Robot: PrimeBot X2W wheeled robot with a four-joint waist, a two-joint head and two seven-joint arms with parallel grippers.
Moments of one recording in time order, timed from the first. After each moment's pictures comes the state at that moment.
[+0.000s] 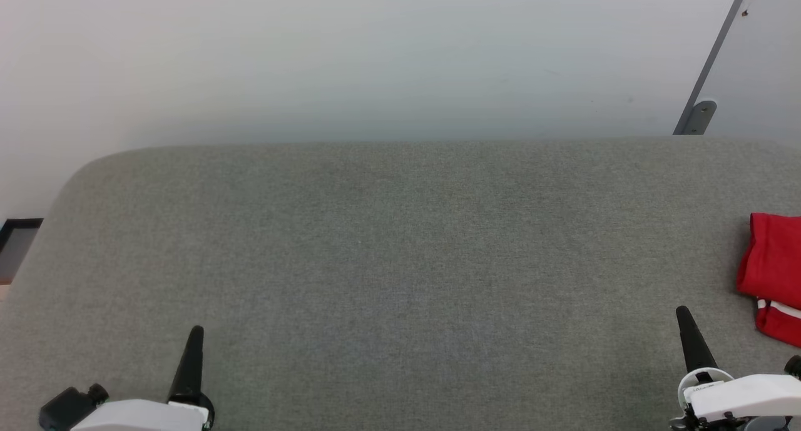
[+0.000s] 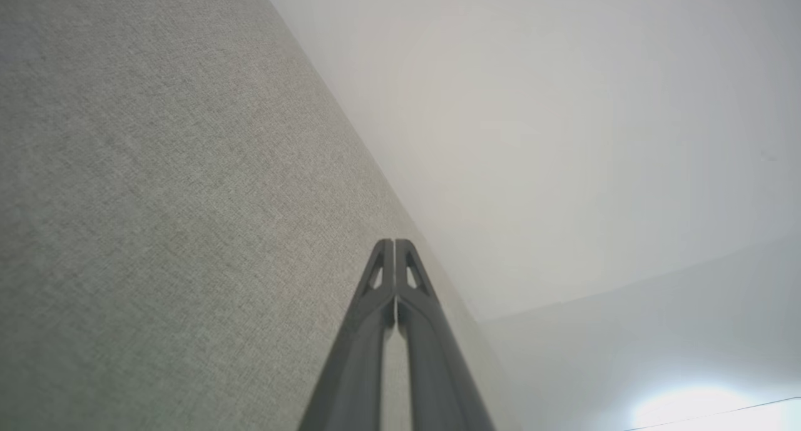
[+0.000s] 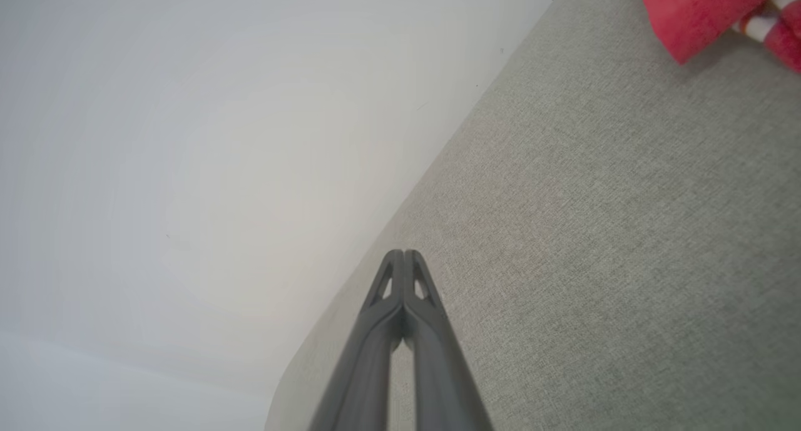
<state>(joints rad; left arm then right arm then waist) -0.02 0.15 0.09 0.26 -1.20 -0.13 -0.02 -0.07 -0.09 -0.06 0.28 1.09 0.13 -0.02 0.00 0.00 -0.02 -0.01</state>
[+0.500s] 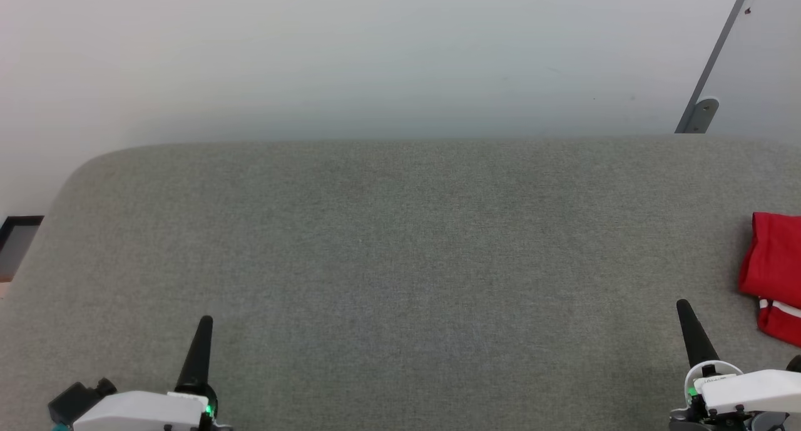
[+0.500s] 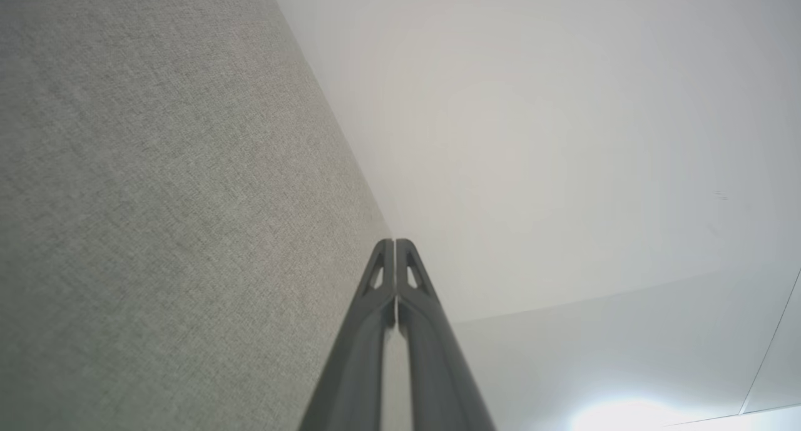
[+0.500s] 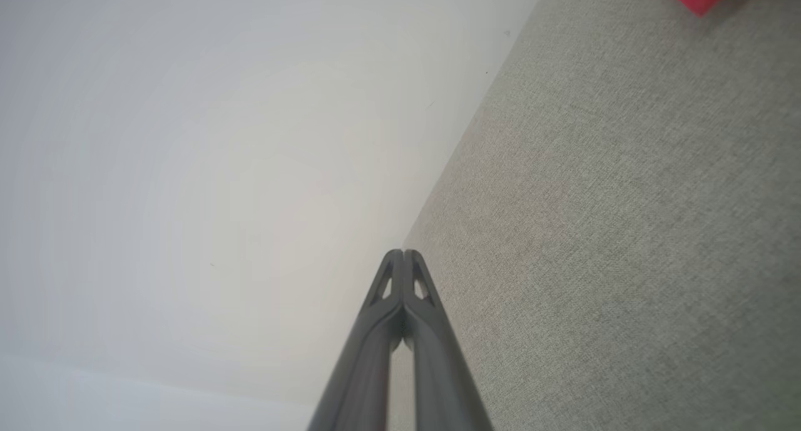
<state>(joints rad) -0.05 0.12 0.10 0.25 -1.31 -0.13 0.02 -0.08 -0.08 -0.08 0.27 1.24 0.13 0.02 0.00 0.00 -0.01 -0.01</state>
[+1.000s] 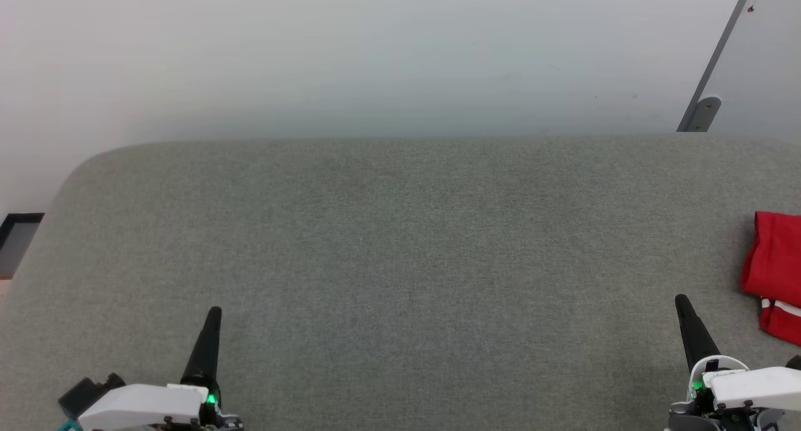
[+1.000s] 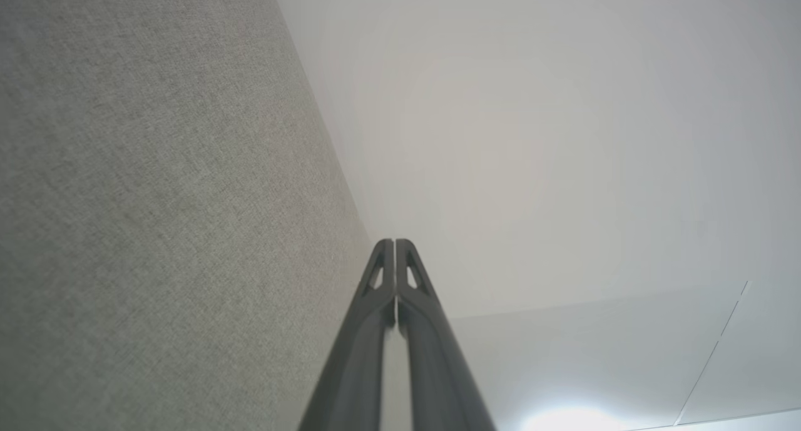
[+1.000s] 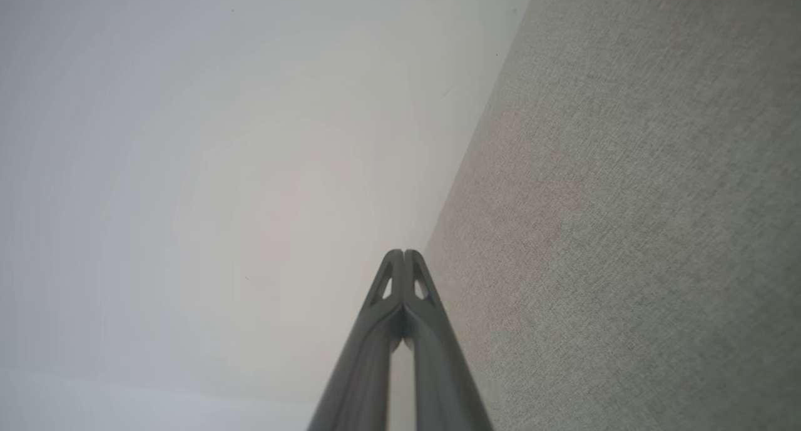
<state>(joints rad) -0.07 0.10 0.10 0.25 -1.42 -0.13 0.05 -0.09 -0.07 -0.09 0.26 1.36 0.13 0.05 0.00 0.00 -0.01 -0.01</state>
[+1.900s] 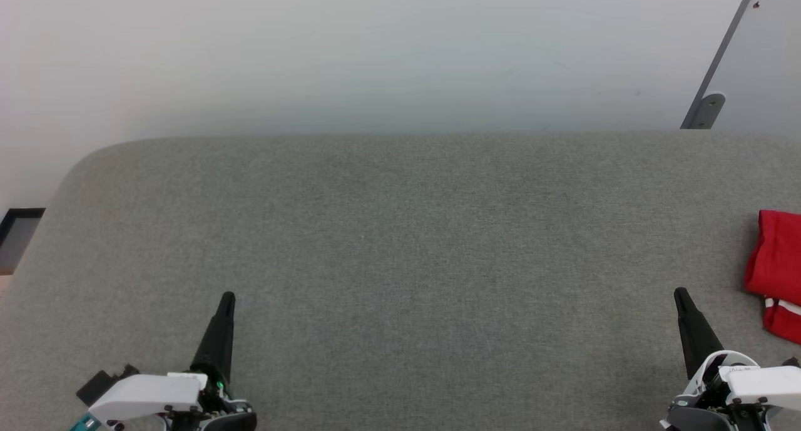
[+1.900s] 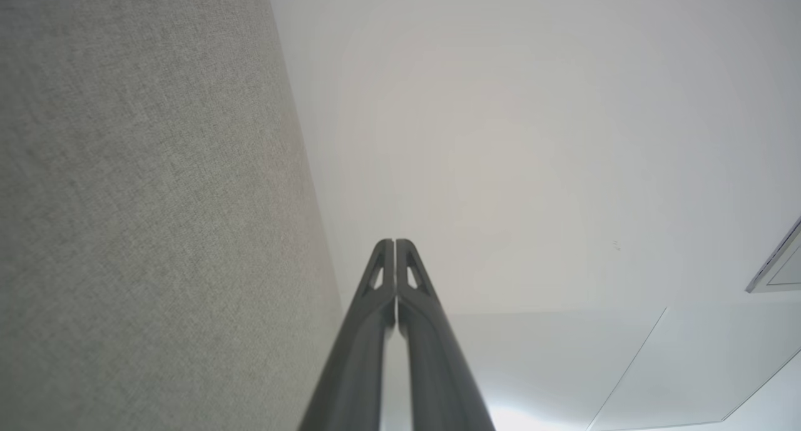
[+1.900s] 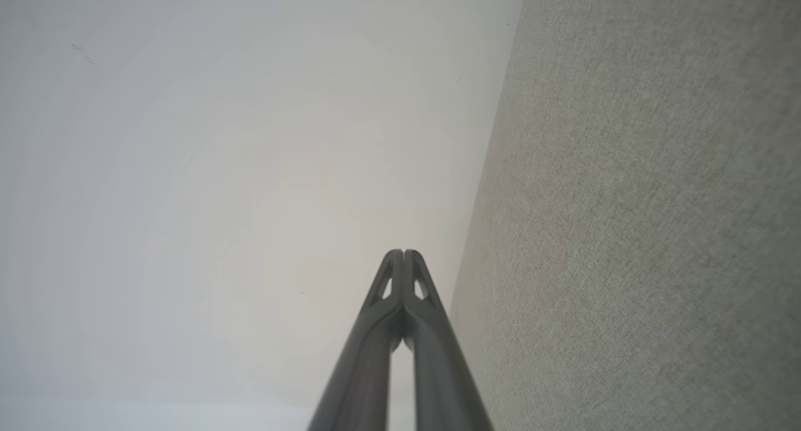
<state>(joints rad) -0.10 0.06 0.11 0.25 -1.57 -0.13 0.10 -0.10 -0.05 -0.11 0.25 1.56 0.13 0.10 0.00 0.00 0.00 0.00</state>
